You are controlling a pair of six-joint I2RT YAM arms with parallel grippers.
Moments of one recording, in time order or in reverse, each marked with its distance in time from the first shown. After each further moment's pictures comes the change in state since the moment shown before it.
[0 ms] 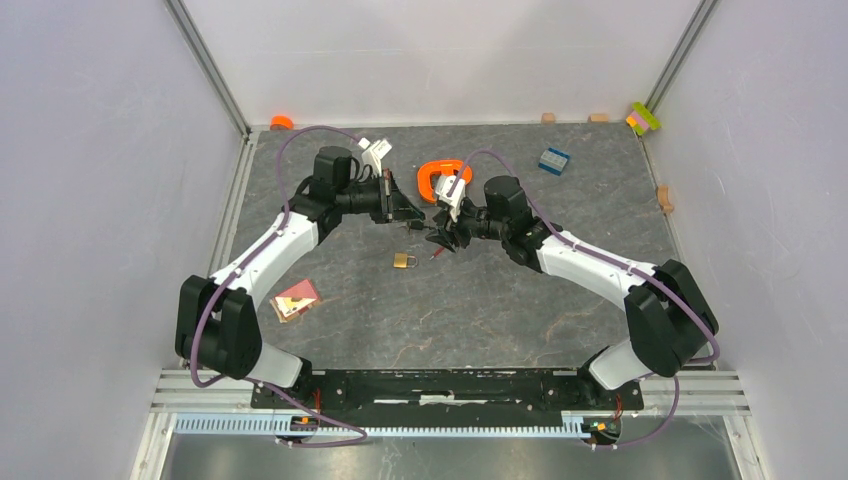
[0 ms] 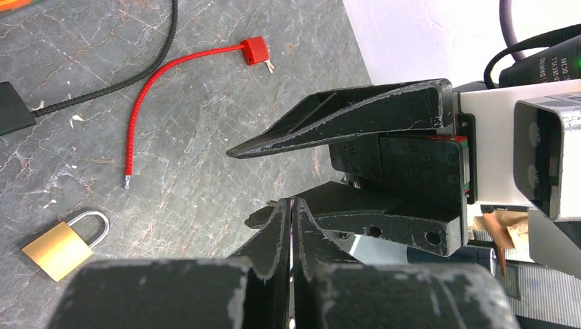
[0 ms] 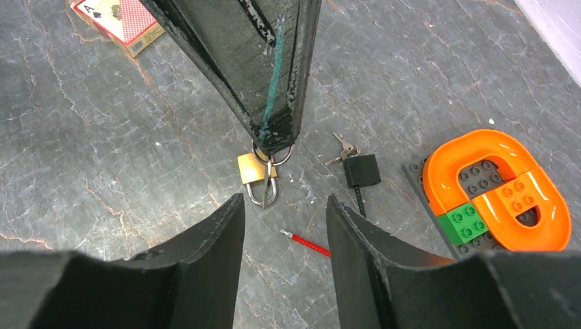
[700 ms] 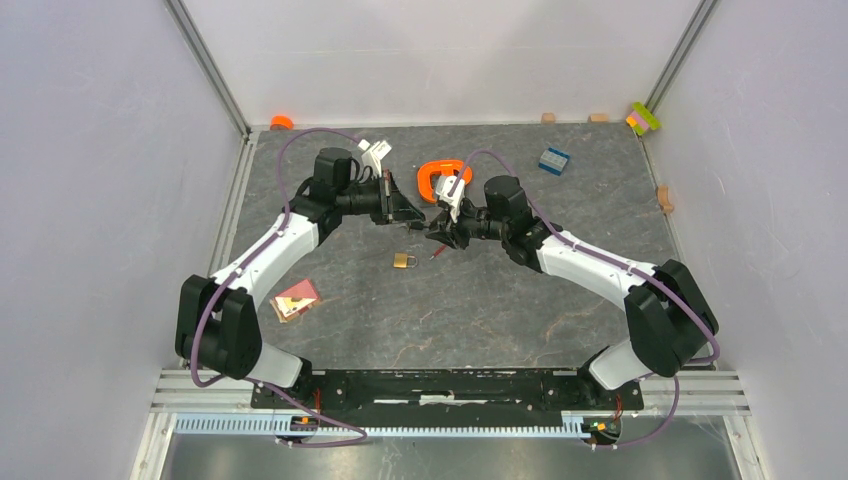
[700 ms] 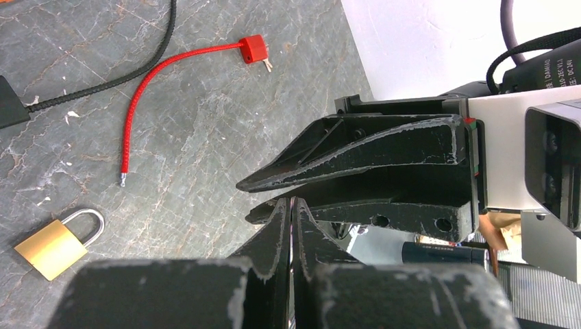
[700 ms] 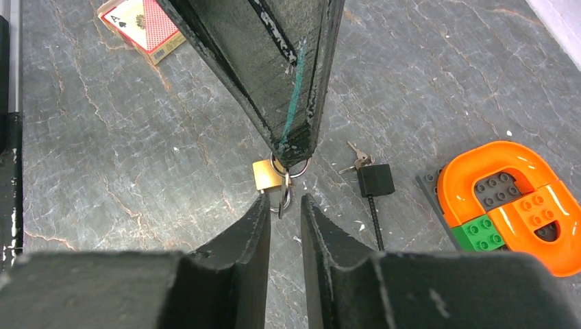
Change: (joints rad) left arm 0.000 0.000 -0.012 0.014 0.002 -0.021; right arm 0.000 0.000 0.001 0.008 -0.048 0.021
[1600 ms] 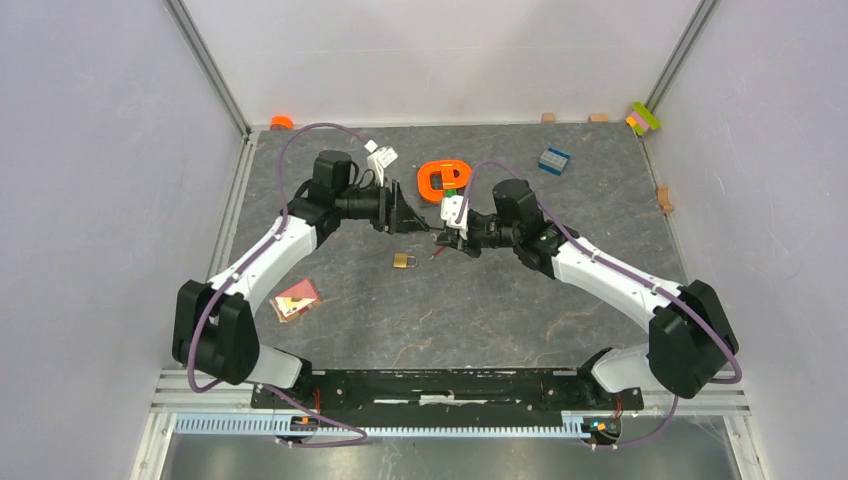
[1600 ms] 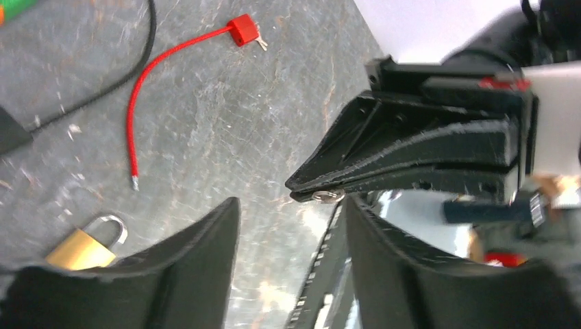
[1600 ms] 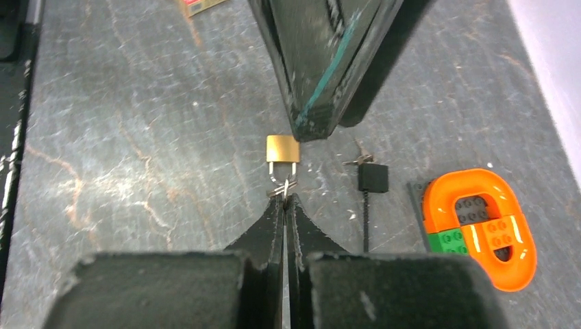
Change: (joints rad) left arm -0.004 -0.021 -0.012 -0.043 0.067 0.195; right arm 0.000 -0.116 -0.015 -0.176 -0.081 -0.271
